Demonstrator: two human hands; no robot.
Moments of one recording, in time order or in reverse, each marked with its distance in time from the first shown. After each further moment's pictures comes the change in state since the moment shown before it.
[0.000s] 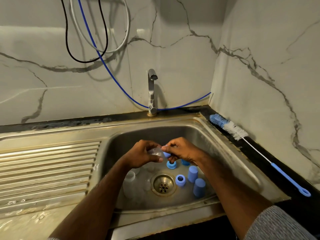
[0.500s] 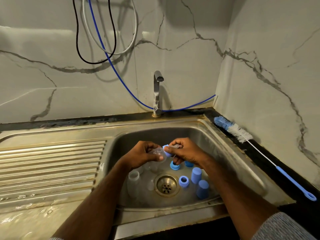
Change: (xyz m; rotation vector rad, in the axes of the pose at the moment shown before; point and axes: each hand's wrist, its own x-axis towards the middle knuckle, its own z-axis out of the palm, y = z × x) left_hand -0.014 -0.002 -0.008 -0.171 0.007 -0.068; right_hand -0.007 -0.003 0.003 -0.004 0.063 -0.046
